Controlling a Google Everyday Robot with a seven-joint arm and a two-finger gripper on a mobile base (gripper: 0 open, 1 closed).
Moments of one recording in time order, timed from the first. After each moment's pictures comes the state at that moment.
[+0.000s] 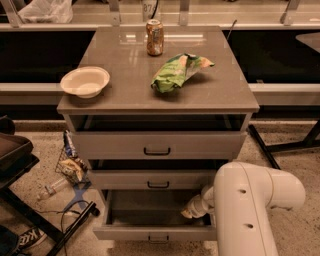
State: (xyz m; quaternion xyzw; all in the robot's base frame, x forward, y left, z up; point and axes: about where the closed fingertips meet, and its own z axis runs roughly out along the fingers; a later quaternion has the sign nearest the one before) arm 0.575 -0.134 0.170 -0.42 0.87 0.16 0.18
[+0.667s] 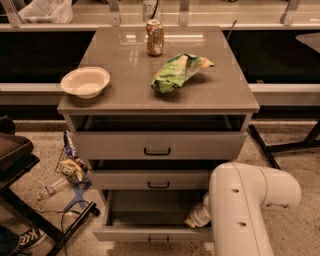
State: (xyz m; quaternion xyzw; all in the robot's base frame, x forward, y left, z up) arm 0.522 -0.149 0.143 -0.41 0.89 0.17 0.12
